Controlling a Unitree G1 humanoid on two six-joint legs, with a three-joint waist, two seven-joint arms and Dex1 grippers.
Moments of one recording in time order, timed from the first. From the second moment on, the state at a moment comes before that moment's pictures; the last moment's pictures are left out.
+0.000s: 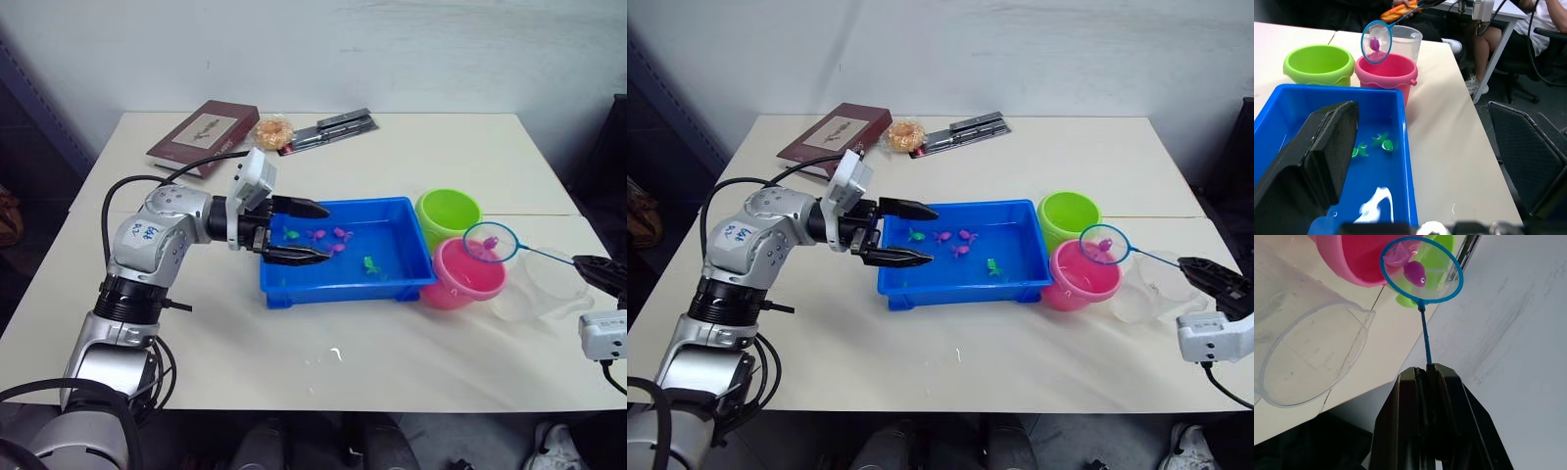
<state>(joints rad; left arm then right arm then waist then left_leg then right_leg) -0.83 0.56 -0.13 0.13 -0.51 0.54 -1.24 0.32 -1.09 -0.77 -0.05 -0.72 -0.83 0.39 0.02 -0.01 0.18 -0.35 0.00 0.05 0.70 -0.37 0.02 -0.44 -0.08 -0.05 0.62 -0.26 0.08</state>
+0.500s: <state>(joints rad) -0.86 0.55 -0.13 0.17 -0.48 0.51 -1.25 0.34 -1.12 -0.78 -0.04 -0.78 -0.81 0.31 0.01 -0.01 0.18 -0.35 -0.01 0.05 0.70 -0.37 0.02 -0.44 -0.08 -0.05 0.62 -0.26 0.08</state>
